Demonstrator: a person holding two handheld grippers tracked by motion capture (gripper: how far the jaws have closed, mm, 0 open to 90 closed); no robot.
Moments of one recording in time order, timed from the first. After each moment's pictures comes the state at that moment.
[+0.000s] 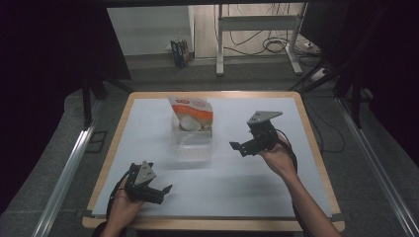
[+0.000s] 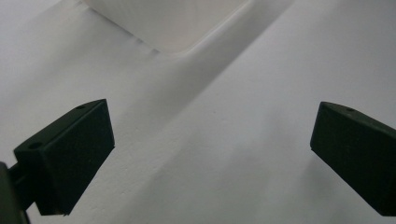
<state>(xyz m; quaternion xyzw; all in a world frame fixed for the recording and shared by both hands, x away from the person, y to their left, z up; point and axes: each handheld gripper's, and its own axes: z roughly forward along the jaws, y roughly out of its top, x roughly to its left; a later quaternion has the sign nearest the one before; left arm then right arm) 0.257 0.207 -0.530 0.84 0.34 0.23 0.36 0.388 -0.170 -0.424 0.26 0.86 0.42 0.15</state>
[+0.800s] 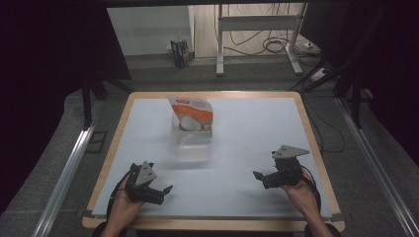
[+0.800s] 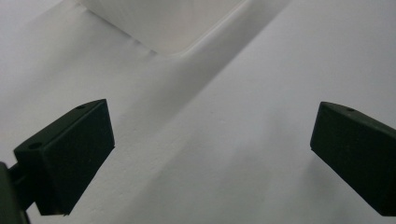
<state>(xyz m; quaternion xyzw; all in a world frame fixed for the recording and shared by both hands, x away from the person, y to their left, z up) 0.256 0.205 -0.530 0.84 0.34 0.23 0.36 0.320 -0.242 -0.482 0.32 0.85 0.39 0.17</state>
